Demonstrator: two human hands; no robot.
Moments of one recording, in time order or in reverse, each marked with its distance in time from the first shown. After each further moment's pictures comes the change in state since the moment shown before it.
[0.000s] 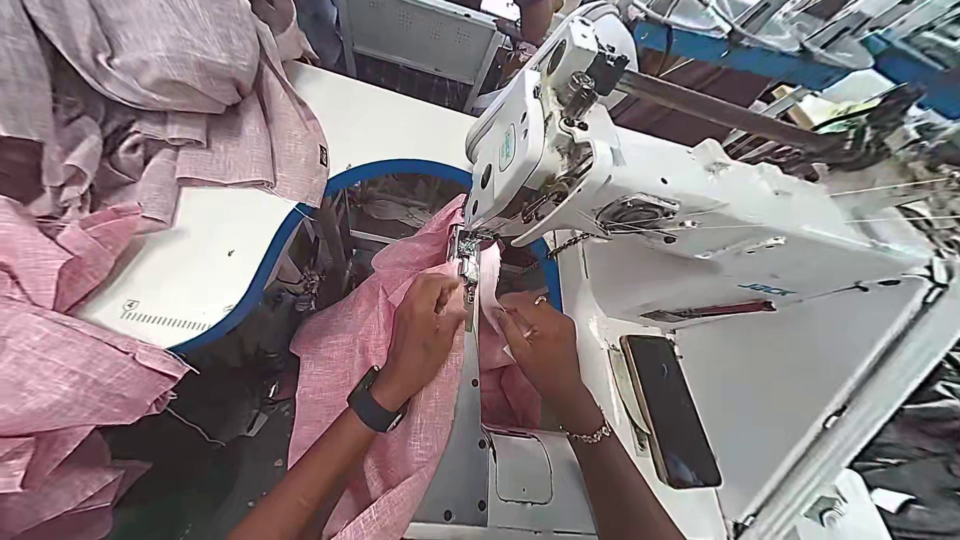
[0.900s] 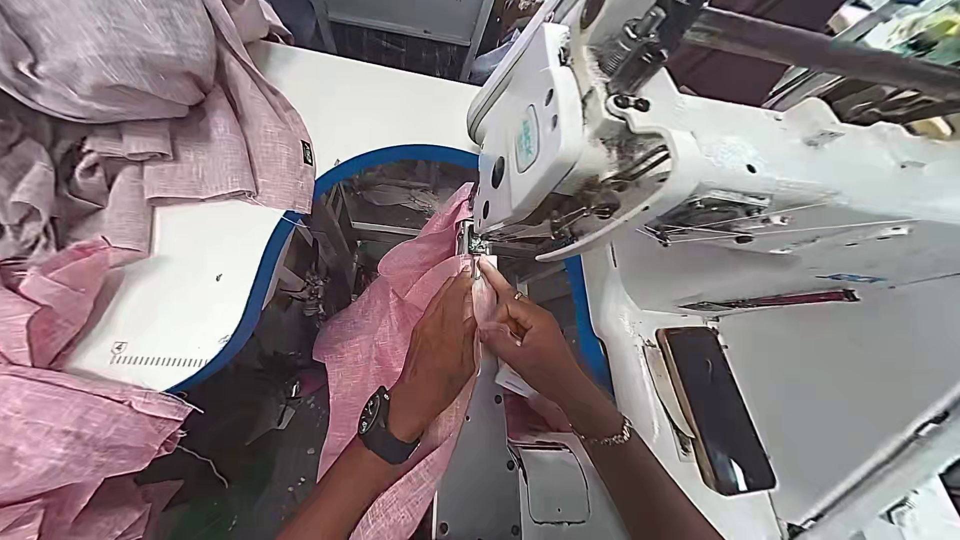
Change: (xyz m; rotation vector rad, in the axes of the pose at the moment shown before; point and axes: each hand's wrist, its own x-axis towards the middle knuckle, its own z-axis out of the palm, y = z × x) left_hand -0.002 -0.009 0.006 0.148 -0.053 0.254; right_hand 0.013 -0.013 0.020 0.617 -0.283 0.295
